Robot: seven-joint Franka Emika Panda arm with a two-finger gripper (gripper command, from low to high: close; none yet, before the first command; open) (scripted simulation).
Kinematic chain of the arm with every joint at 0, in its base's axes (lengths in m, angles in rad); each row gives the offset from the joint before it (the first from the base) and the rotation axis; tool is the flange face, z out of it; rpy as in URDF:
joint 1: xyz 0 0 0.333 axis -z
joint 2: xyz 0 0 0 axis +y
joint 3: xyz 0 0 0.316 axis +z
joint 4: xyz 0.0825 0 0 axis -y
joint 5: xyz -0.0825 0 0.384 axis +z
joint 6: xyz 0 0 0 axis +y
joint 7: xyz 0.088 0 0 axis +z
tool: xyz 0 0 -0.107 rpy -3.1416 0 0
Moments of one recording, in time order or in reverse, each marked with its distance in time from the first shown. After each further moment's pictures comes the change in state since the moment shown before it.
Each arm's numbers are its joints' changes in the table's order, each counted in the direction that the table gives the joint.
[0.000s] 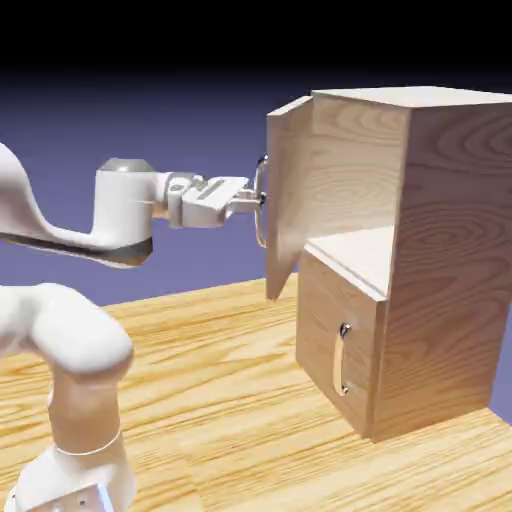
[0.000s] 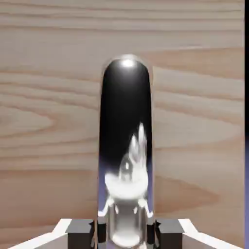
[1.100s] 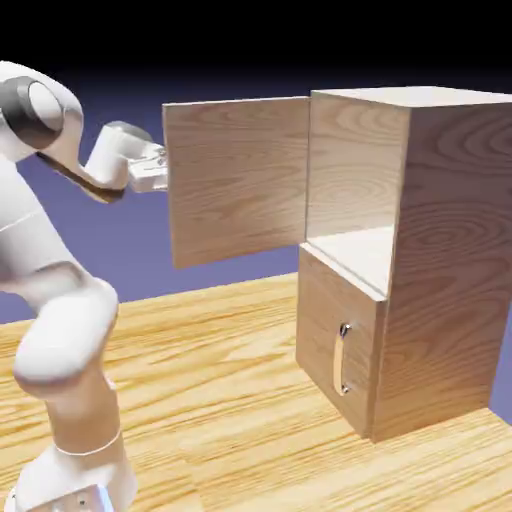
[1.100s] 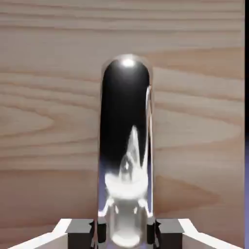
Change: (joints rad) arm 0.868 0.666 1.175 0.857 0.576 1.048 -0.219
